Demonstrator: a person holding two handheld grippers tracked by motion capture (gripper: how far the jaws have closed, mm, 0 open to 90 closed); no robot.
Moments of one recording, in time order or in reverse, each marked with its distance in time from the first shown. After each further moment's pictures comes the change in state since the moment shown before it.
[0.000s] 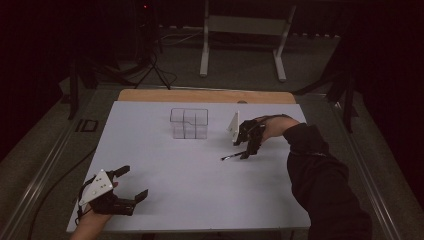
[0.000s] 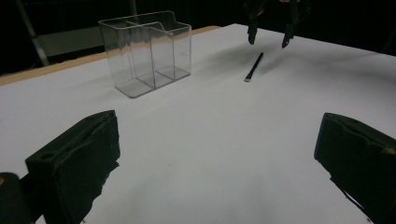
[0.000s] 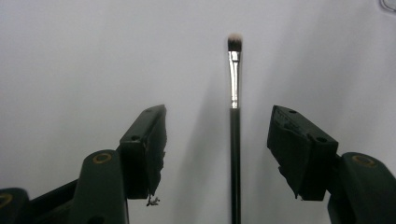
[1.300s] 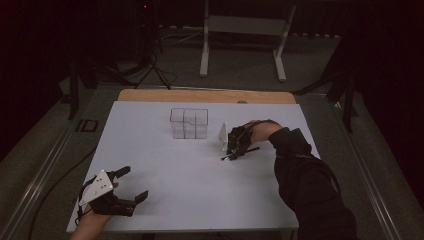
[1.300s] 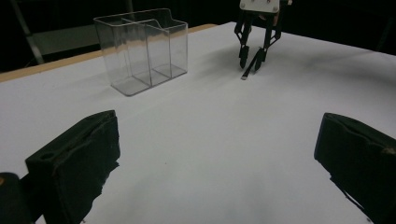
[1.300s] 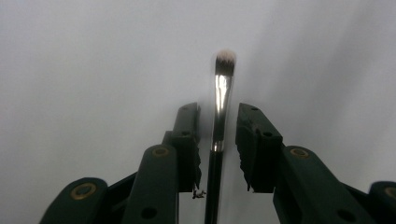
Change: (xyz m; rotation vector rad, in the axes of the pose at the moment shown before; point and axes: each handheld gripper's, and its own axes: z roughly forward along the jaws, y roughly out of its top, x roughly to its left) left arm 0.000 -0.001 0.000 0.004 -0.013 -0.001; right arm -0.011 0.019 0.042 0.058 -0.022 -0.108
